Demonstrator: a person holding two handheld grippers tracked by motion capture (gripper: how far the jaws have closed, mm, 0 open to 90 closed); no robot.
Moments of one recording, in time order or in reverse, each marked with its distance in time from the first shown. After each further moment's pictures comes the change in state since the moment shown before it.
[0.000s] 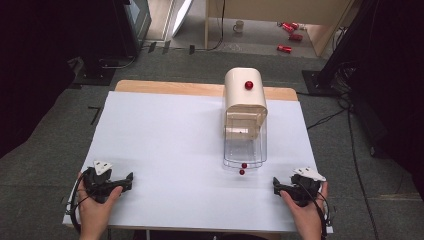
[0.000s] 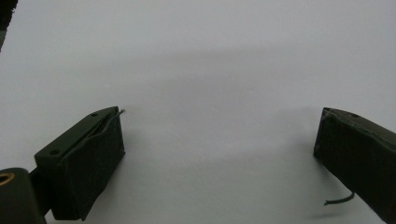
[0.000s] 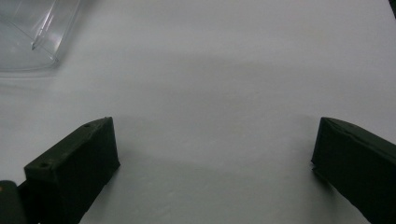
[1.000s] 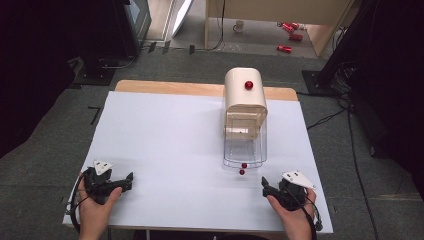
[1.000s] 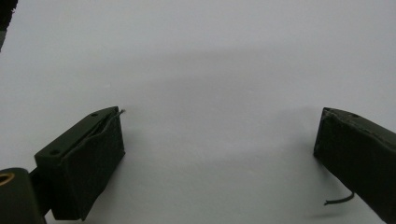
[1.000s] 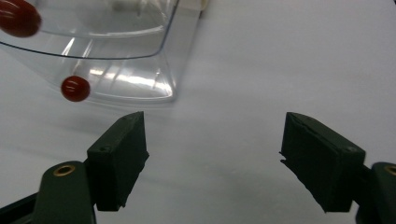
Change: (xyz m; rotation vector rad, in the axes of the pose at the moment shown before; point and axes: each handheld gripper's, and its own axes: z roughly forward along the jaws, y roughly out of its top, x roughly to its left) left arm 0.000 0.000 0.000 0.001 0.000 0.001; right arm 0.055 0.008 -0.035 -0.109 0.060 -0.011
